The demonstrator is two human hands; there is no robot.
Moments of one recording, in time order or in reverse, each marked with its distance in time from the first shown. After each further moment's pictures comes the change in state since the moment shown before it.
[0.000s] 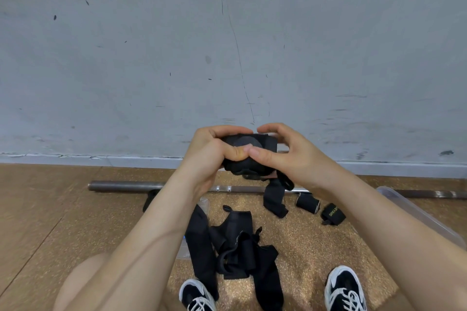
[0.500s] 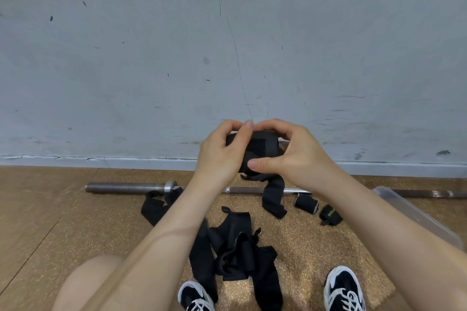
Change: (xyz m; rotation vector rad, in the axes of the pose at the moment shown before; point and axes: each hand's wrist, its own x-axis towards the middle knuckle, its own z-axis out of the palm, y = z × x) left_hand 0.005 -0.014 0.020 0.386 0.210 0.254; right_hand -0.002 -0.007 0.003 -0.068 0.113 -0.118
